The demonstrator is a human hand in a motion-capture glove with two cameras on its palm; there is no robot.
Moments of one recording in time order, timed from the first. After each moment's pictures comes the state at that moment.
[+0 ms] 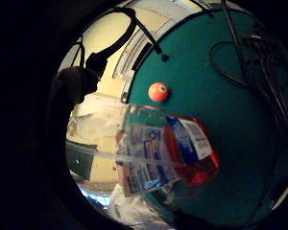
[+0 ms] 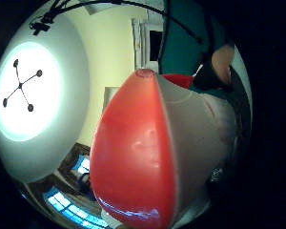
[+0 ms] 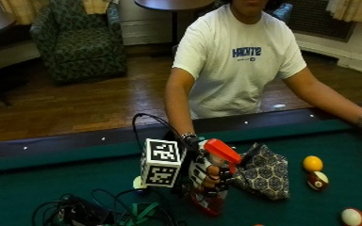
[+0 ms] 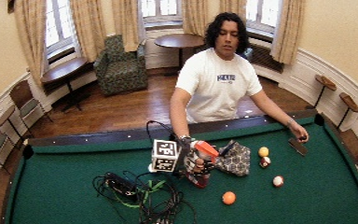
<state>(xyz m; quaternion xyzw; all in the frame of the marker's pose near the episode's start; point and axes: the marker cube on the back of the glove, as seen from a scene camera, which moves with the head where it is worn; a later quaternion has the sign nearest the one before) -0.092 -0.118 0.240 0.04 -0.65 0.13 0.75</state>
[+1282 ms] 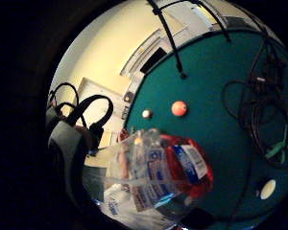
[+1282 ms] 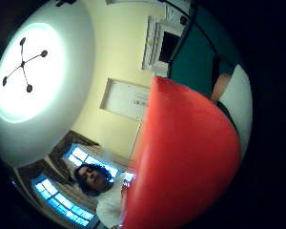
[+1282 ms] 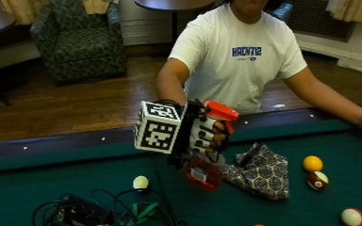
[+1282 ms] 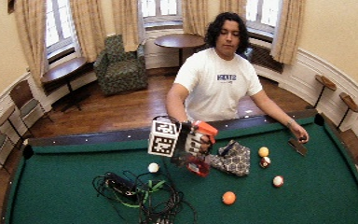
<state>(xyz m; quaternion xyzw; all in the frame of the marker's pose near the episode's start) -0.078 -0.112 0.141 0.10 -0.61 0.05 0.78</state>
